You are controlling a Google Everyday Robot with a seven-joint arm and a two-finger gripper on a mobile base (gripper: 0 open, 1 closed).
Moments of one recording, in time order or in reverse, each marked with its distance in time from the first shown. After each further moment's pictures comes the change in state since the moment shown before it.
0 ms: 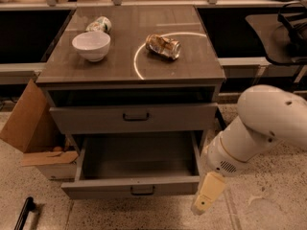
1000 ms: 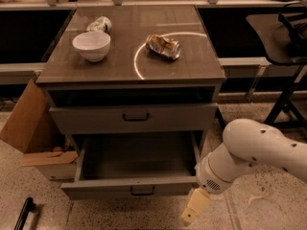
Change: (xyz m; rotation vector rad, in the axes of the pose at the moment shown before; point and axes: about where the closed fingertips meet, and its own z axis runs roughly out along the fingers) arm 0.018 -0.005 0.083 -0.026 -0.035 0.088
